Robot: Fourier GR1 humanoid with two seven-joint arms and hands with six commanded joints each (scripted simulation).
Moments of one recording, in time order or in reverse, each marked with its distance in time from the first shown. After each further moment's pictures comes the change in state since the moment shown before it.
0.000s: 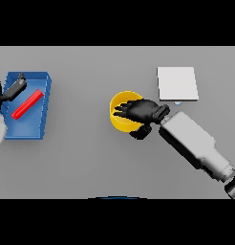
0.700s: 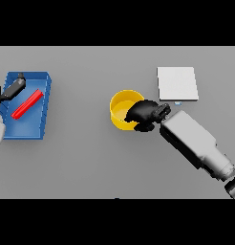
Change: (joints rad) left arm 0.001 0.010 -0.003 -0.011 -0.005 -0.003 -0.020; right arm -0.008 -0.005 0.004 0.018 -0.046 0.065 0.019
